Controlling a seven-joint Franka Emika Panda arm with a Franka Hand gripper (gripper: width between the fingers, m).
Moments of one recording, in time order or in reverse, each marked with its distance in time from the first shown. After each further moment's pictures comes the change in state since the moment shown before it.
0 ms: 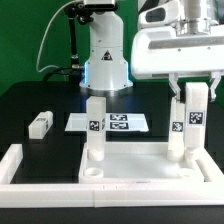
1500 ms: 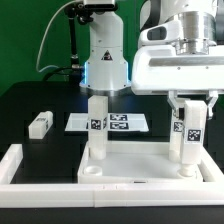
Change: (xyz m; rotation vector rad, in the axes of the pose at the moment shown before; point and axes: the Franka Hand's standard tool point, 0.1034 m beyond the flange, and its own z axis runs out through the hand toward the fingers) arm -0.022 0.003 0.025 -0.014 0.017 -0.088
